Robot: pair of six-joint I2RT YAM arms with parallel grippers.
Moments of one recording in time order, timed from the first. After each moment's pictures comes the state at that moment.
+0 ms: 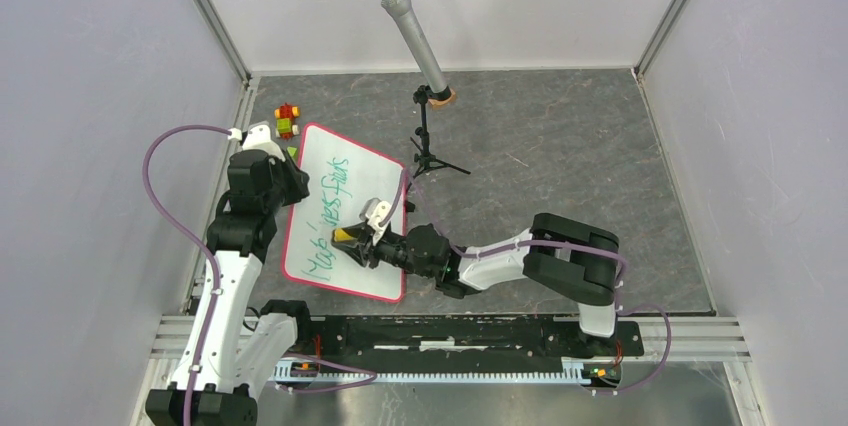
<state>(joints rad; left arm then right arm) -0.04 0.81 0.81 -0.53 -0.02 -0.28 1.27 1.91 0.89 1.07 0.07 0.08</state>
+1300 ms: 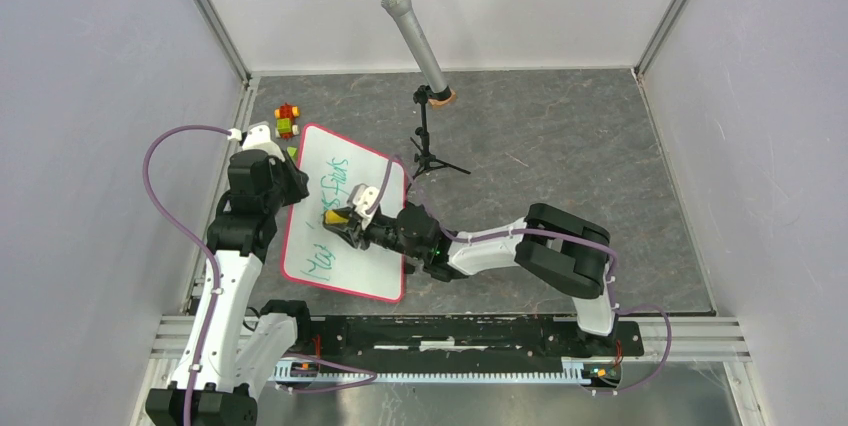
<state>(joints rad) -0.04 0.80 0.81 -0.53 -0.03 -0.28 1.21 1.96 1.05 0.99 -0.01 -0.04</state>
